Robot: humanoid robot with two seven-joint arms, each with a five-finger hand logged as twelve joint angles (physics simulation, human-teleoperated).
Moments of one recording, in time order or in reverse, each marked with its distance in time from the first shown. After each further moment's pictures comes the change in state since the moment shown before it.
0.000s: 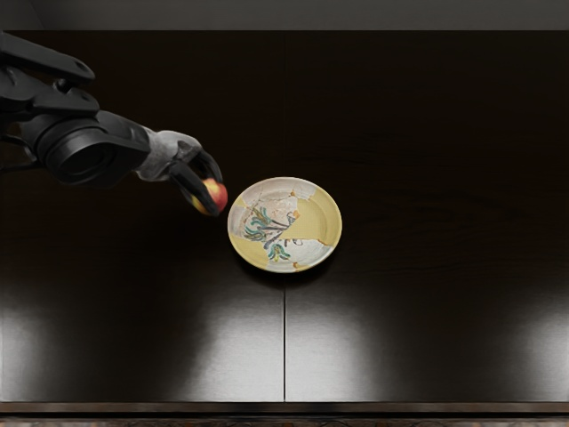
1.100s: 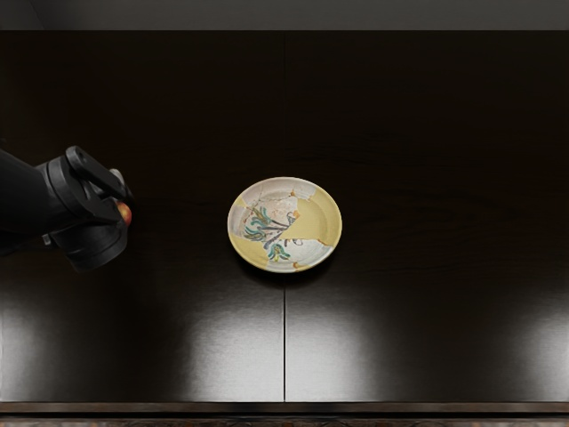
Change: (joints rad) left arm 0.209 -0.273 0.380 0.025 -0.030 0.563 -0.015; right arm 0.000 0.000 0.000 0.000 0.000 0.000 0.000
